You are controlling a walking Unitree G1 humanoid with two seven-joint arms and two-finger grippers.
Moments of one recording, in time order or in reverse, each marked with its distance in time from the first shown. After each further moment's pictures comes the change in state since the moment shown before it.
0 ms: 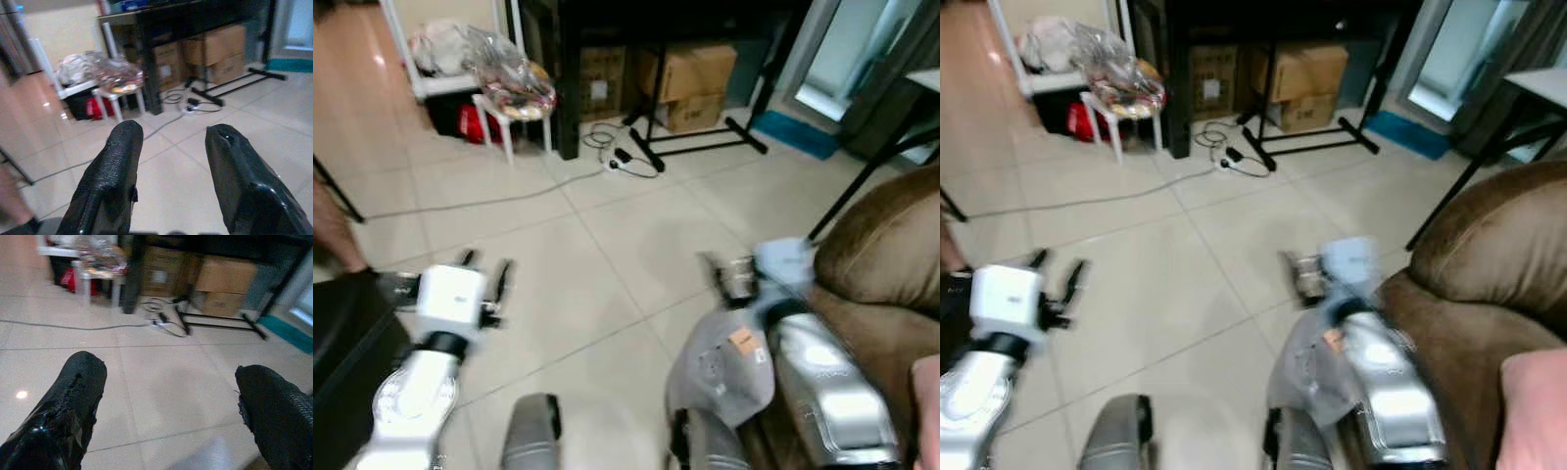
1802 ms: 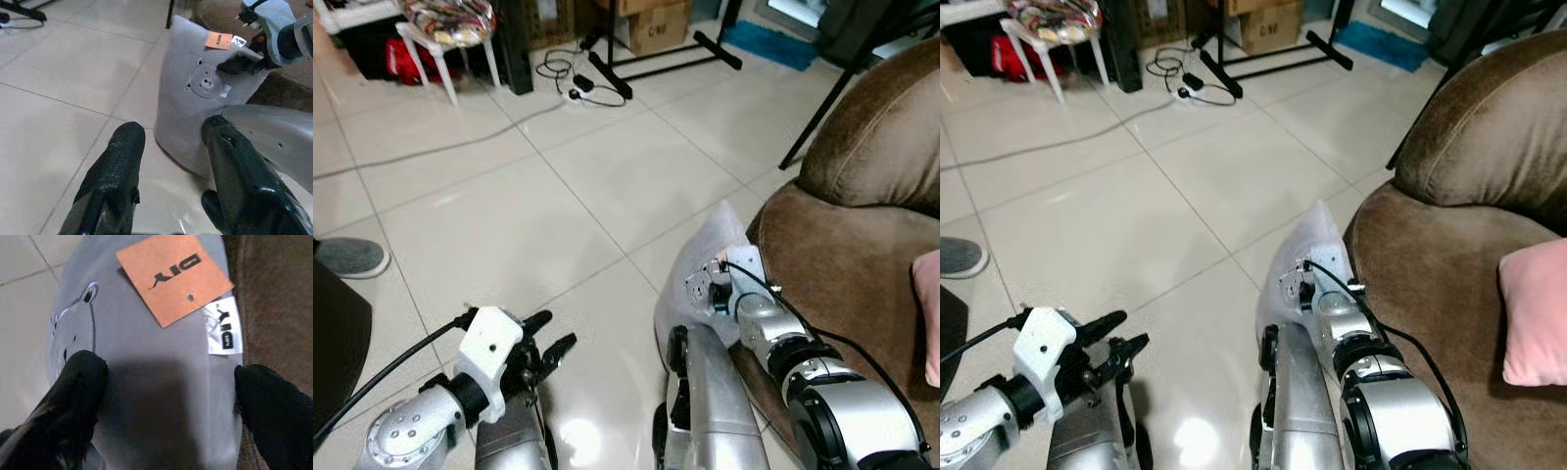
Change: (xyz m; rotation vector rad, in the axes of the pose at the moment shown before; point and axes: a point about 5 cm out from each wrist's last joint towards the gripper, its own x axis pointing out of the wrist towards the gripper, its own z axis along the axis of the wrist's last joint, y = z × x) left arm -0.042 -0.036 -0.001 -0.098 0.182 -0.611; right arm 0.076 -0.023 -0.078 -0.053 0.543 -0.296
